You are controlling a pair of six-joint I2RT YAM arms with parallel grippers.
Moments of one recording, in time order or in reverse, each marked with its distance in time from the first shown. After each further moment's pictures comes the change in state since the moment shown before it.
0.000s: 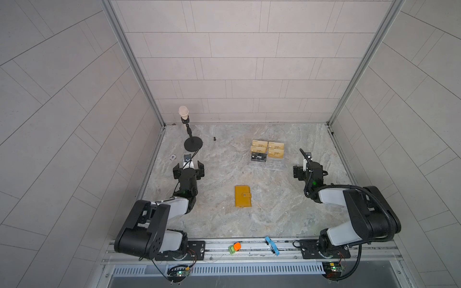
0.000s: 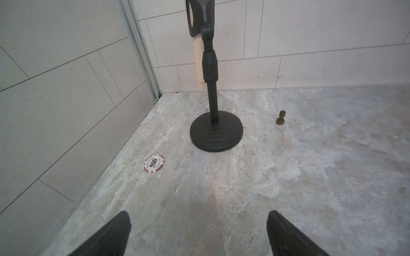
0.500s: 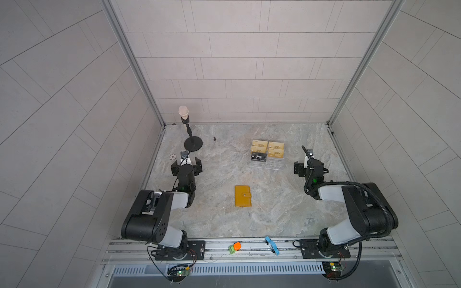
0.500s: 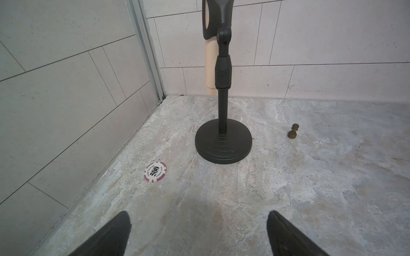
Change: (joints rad) left arm 0.048 0.075 0.050 0.024 0.037 -0.031; right arm -0.024 0.010 0.043 0.003 -0.005 0.024
